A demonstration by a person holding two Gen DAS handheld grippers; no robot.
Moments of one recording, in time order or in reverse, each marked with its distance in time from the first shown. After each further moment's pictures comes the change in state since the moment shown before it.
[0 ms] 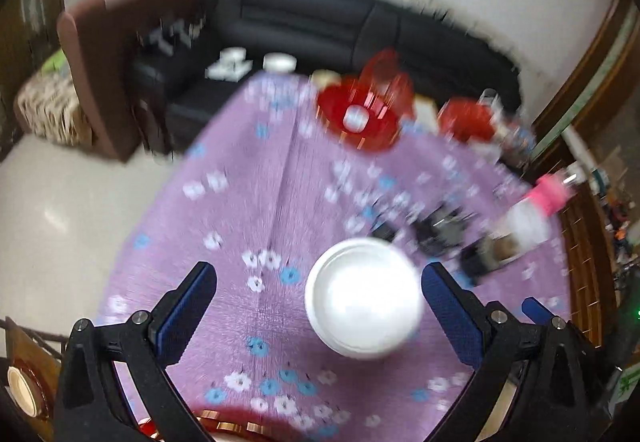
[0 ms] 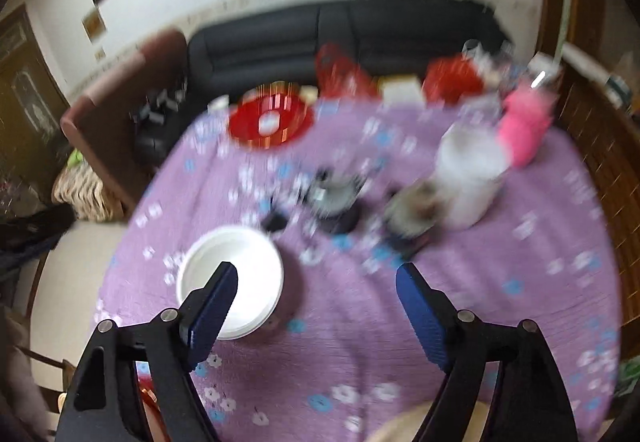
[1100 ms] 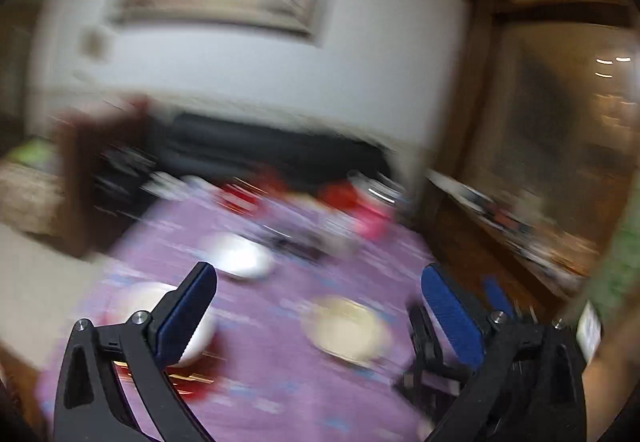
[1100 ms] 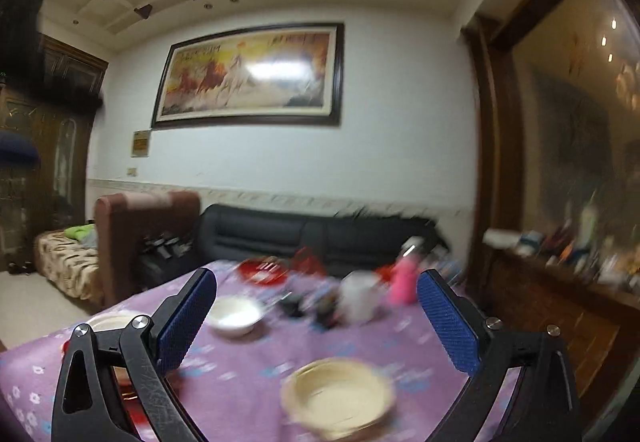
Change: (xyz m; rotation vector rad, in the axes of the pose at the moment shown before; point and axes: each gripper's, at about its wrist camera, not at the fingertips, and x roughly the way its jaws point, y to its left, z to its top) left arm -0.333 -0.106 -0.285 0.224 -0.483 -0.340; right arm -0.308 -0.018 -0.275 -0.215 -0.927 -0.167
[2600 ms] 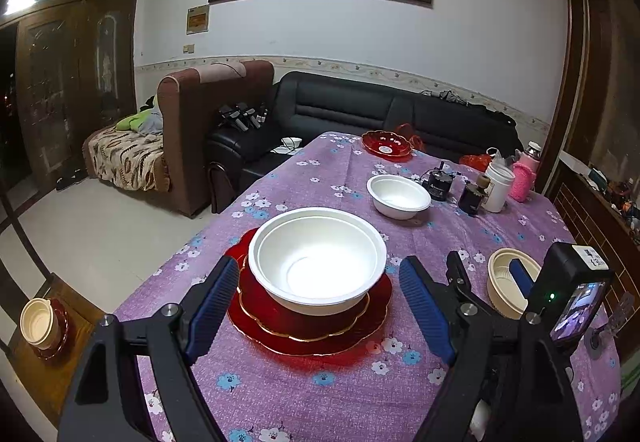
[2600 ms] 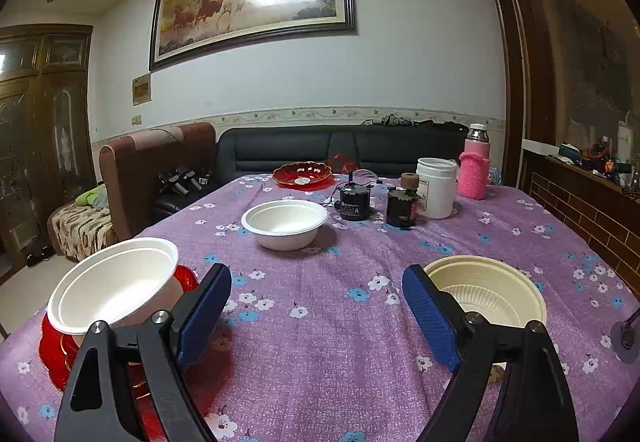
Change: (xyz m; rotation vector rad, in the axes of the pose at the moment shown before) left arm 0.027 0.142 -0.115 -0.081 0.006 0.524; right arm 0.114 0.129 -0.138 0.108 0.302 0.078
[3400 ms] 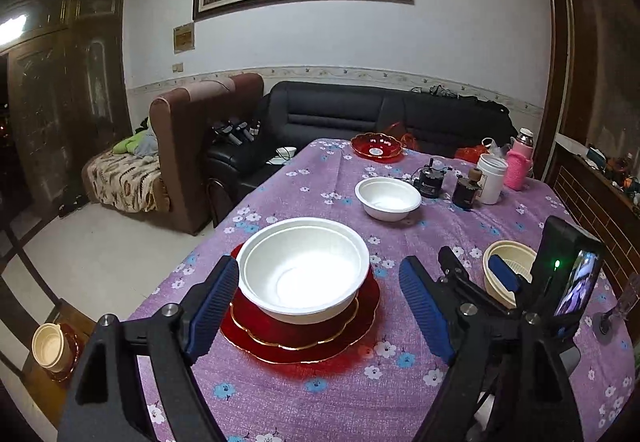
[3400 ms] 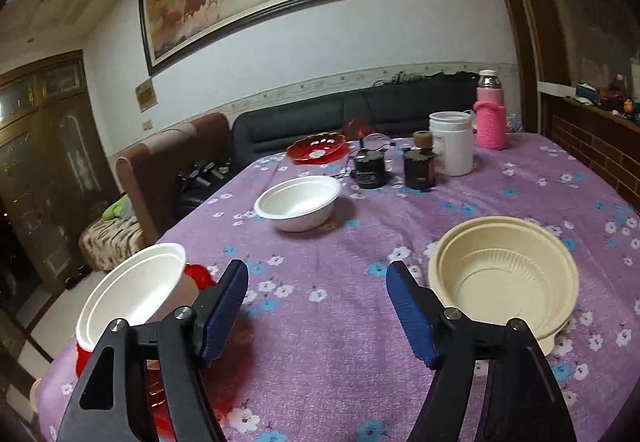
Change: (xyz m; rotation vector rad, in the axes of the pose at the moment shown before) left arm -0.006 -0.031 0.008 0.091 -0.034 0.020; right arm 0.014 -0.020 0.007 0.146 0.109 0.120
